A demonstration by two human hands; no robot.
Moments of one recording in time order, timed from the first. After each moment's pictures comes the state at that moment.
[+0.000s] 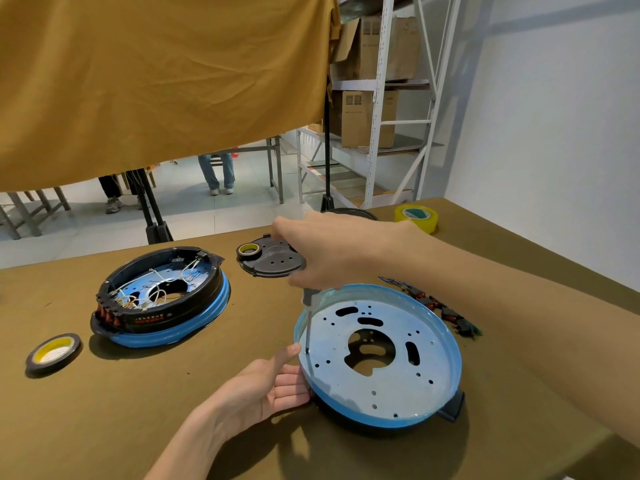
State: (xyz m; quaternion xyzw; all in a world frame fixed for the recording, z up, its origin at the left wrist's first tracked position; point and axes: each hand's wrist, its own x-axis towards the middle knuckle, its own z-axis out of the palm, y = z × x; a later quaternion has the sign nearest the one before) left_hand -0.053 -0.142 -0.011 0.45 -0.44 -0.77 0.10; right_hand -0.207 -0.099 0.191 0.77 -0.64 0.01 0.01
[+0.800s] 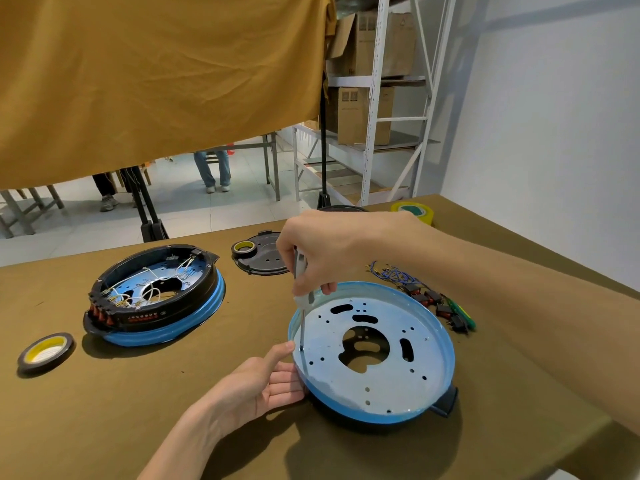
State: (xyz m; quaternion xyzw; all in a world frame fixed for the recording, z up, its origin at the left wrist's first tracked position) left_hand -0.051 -0.147 -0.019 0.45 -0.44 -0.77 0.10; right_hand -0.211 -0.094 0.200 0.77 -0.63 0.02 -0.13
